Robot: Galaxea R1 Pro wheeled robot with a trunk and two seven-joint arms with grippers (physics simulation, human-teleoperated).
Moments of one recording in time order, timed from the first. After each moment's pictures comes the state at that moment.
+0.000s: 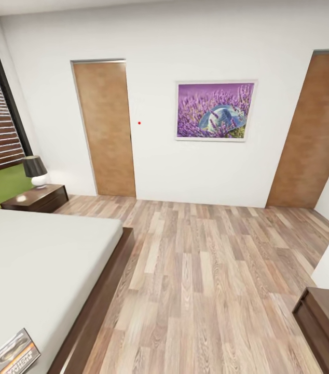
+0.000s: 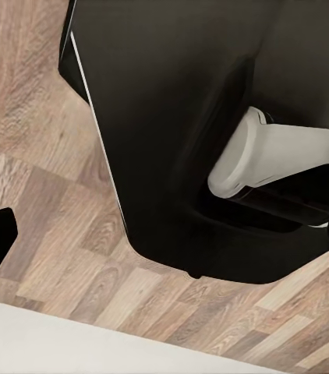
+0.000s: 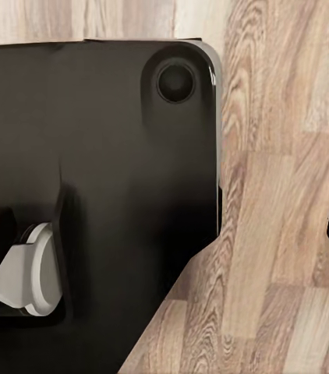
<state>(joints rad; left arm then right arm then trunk) 0.27 0.02 -0.04 -0.30 0.43 0.11 -0.10 0.17 -0.10 0.36 -0.35 -0.42 -0.05 0.04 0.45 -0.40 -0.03</state>
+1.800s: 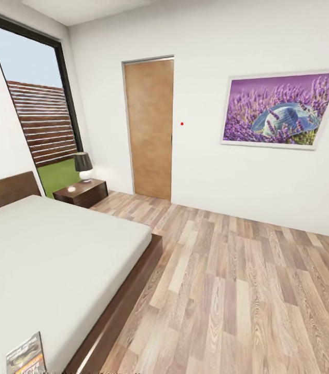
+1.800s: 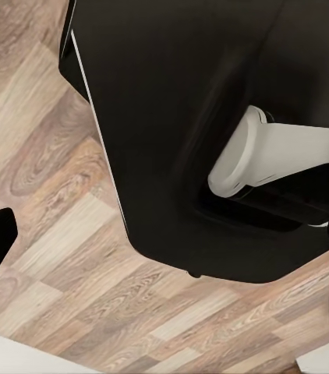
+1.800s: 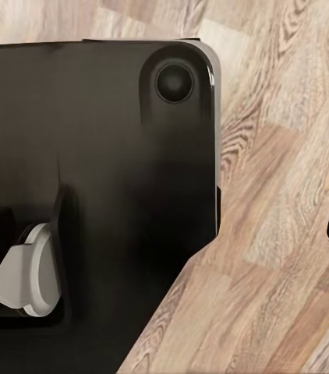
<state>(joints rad) 0.27 0.02 -0.04 -0.30 0.43 0.11 -0.10 0.17 -0.10 0.36 -0.35 -0.42 -0.05 0.03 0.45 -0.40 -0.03</state>
